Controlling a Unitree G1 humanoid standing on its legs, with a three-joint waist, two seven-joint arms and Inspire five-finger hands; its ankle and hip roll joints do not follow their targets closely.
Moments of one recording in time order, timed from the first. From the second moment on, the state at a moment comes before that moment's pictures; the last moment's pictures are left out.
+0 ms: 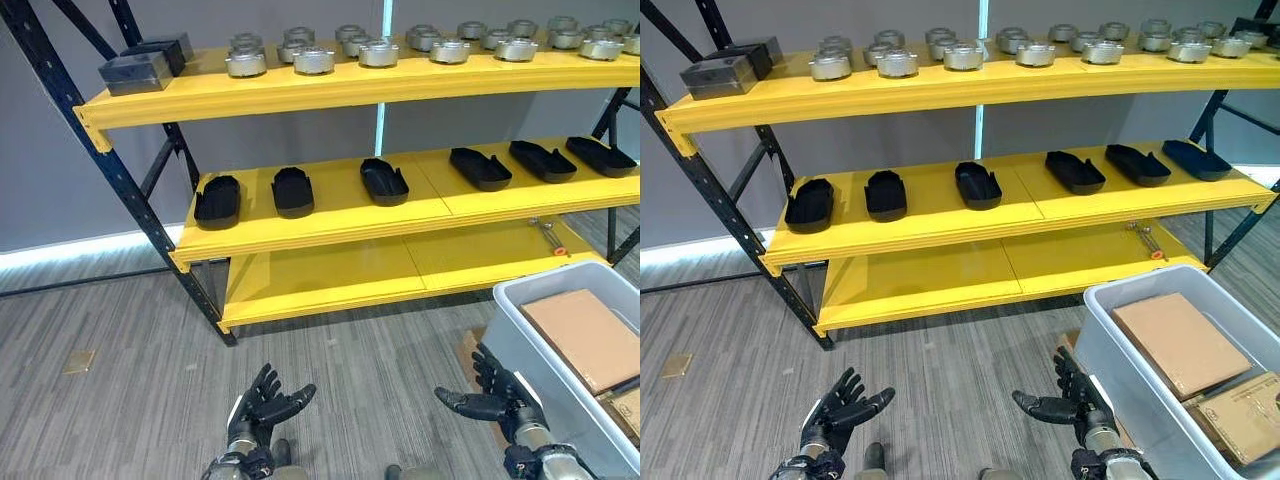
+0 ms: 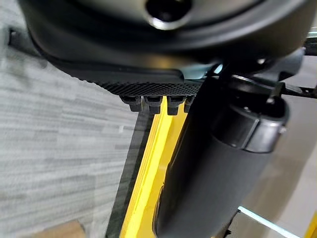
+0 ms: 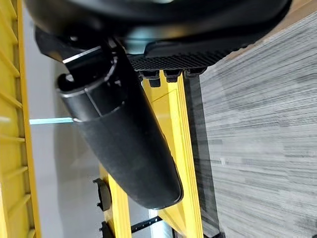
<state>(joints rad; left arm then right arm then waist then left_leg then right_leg) 0.39 0.02 0.07 0.13 -0.43 0.10 -0.08 0.39 -0.32 -0.09 0.04 0.28 0.05 0.17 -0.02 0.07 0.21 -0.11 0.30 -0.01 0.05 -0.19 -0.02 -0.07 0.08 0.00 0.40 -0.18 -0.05</state>
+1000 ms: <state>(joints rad) 0.34 0.13 0.05 0.11 -0.42 0.11 -0.07 0.33 -0.19 -0.05 0.09 0.28 0.06 0.18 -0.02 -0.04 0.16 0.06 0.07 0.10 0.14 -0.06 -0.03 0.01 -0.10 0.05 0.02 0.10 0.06</state>
